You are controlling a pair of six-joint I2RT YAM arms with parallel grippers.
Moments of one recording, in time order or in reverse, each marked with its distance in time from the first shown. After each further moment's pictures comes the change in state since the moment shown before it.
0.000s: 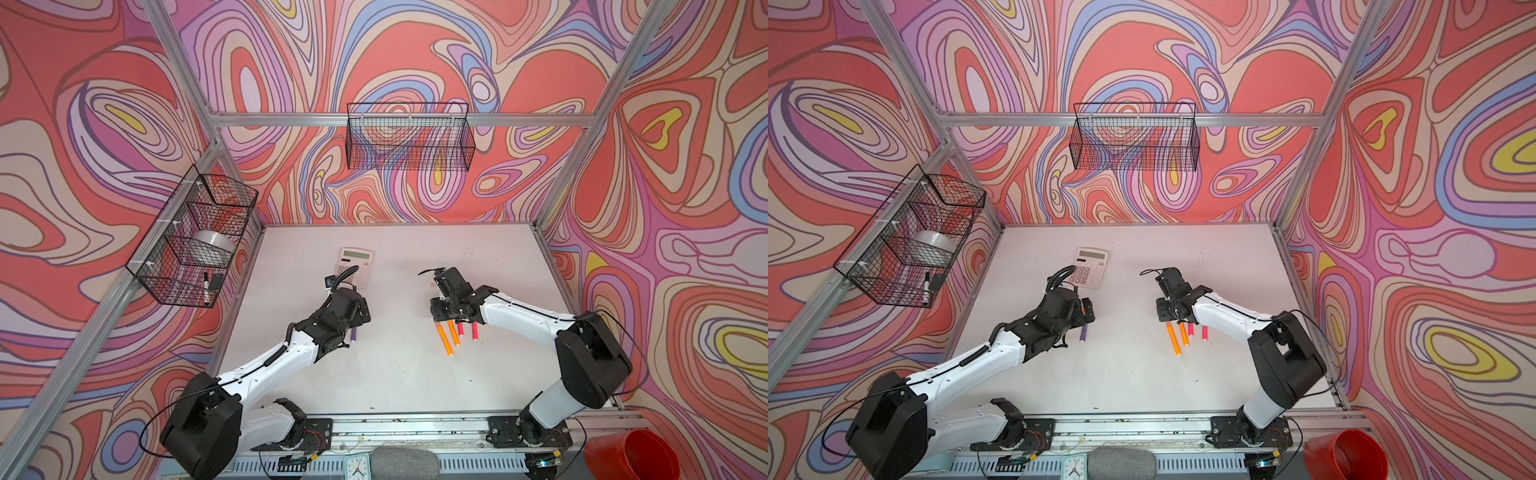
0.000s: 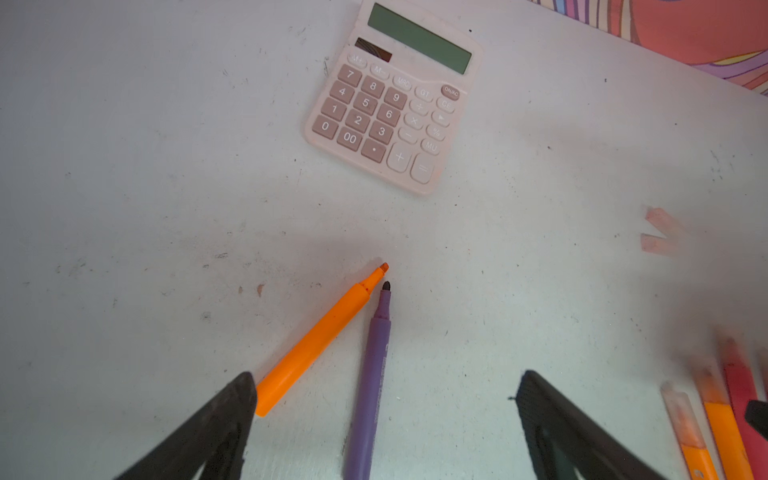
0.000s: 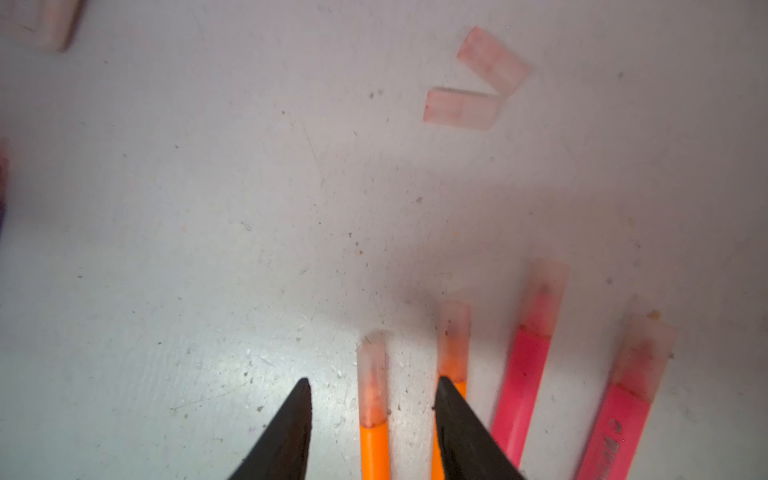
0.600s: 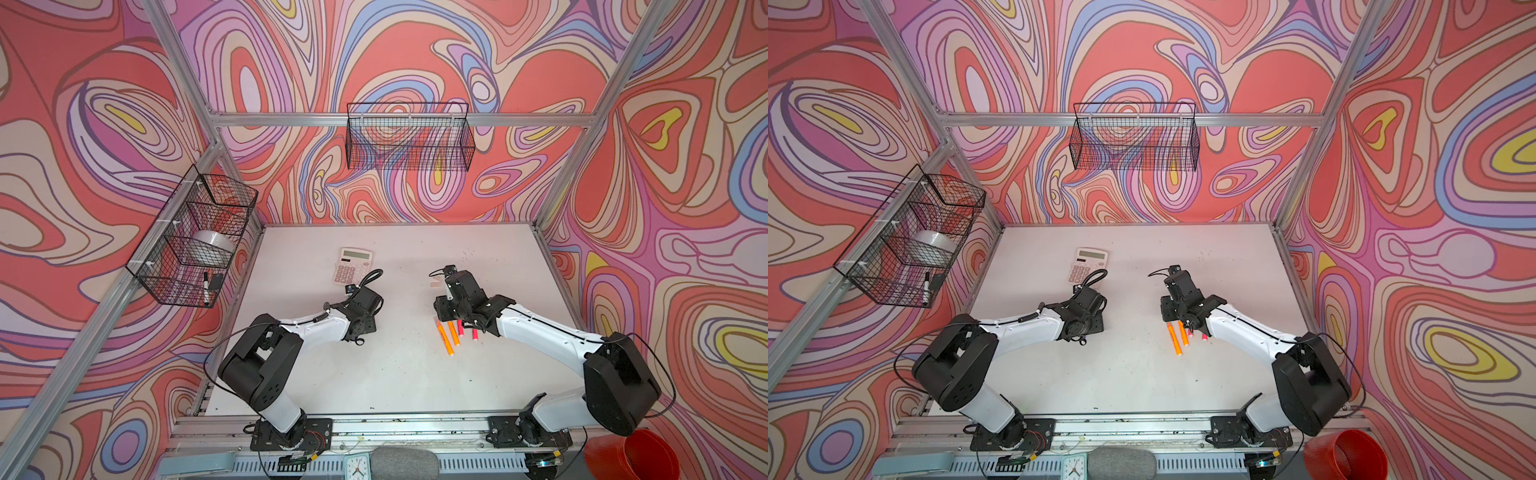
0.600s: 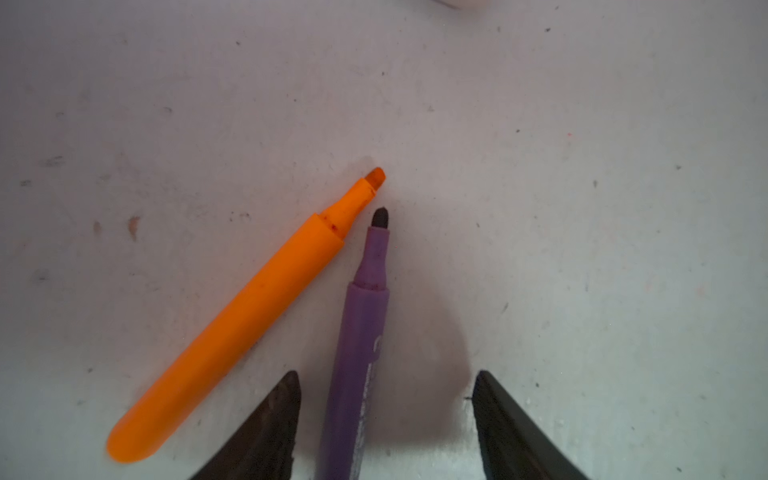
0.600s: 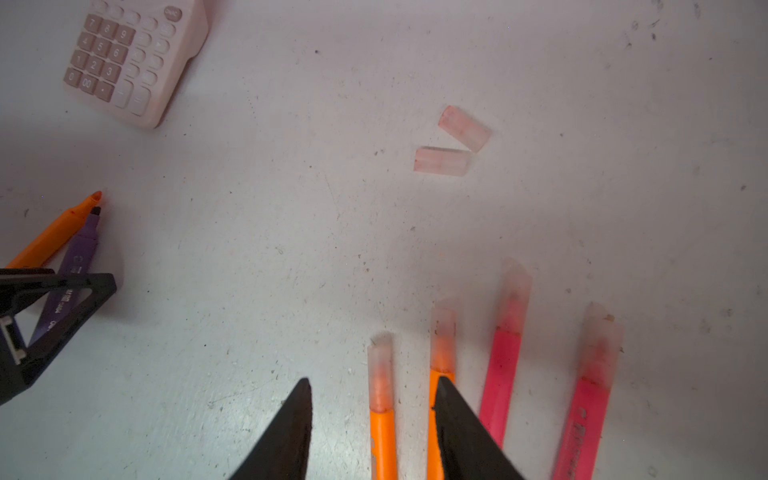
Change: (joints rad) left arm -0.029 0.406 0.153 -0.095 0.066 -0.058; right arm 0.000 -0.134 -0.100 0.095 0.019 0.007
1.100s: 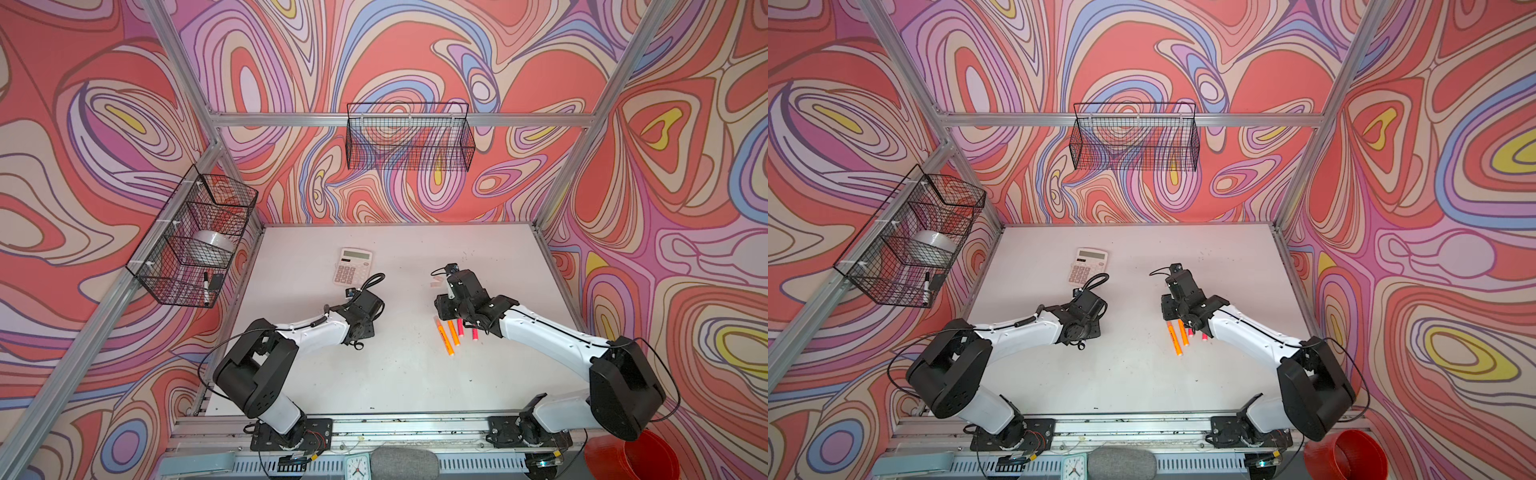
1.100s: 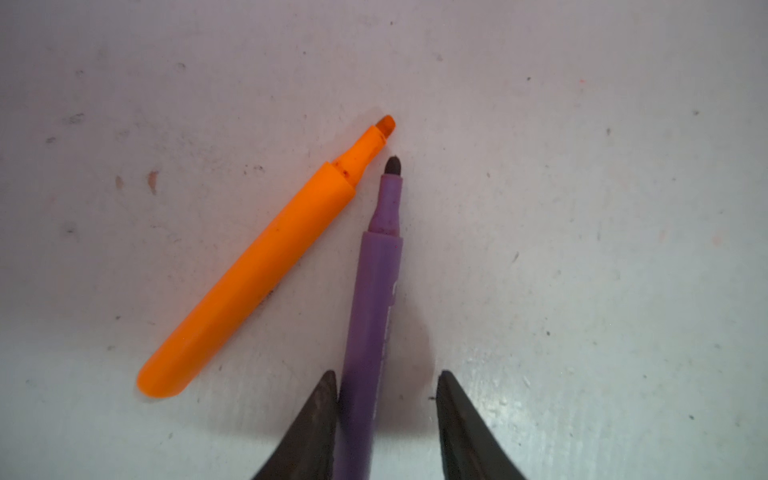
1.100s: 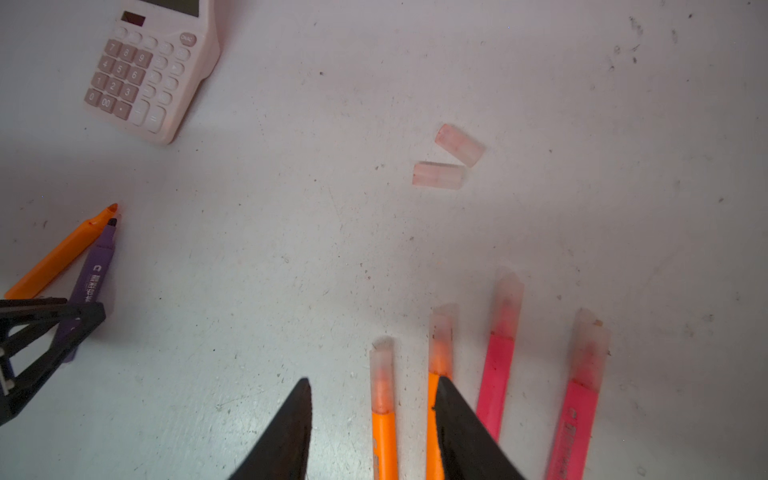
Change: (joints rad) left arm -0.031 -0.035 -0.011 -0.078 -0.009 -0.012; right arm 0.000 -0.032 0.000 0.003 0.009 0.000
